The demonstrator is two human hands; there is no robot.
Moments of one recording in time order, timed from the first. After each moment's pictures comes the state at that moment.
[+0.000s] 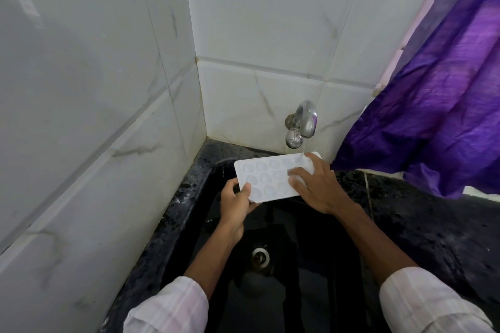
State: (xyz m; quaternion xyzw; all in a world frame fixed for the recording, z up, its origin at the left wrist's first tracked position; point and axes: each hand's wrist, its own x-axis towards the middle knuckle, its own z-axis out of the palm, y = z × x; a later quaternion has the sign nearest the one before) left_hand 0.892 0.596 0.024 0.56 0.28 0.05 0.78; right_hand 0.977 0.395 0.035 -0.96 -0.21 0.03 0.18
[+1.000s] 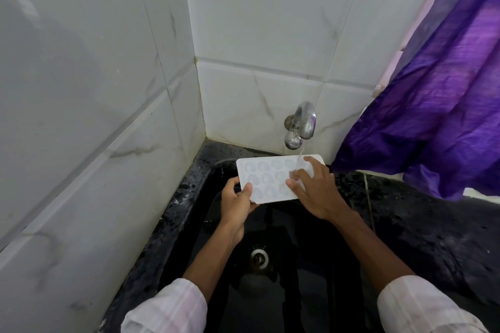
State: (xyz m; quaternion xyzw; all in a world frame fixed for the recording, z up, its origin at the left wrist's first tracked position) left_hand 0.893 0.590 0.030 0.57 0.27 0.06 0.78; right_hand 0.972 0.397 0.025 -0.97 -0.19 0.00 0.17
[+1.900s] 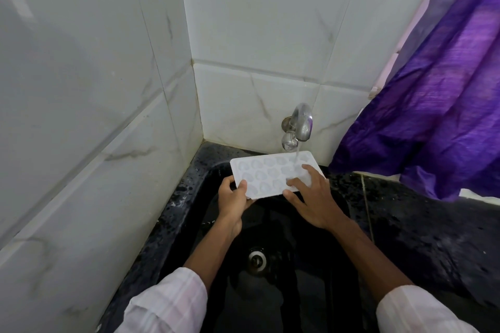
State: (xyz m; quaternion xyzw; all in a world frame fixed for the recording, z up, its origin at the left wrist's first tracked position) left_hand 0.914 0.594 0.021 0.55 0.31 0.06 0.77; right_hand 0.964 0.391 0.012 -0.96 -0.21 0.01 0.20
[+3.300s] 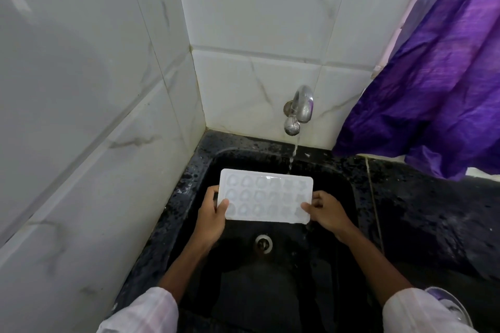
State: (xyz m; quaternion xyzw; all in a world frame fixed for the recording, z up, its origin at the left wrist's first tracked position) left_hand 0.842 0.652 -0.033 0.79 0.18 0.02 0.59; right_hand 0.926 0.368 -0.036 -0.84 0.06 0.18 0.50
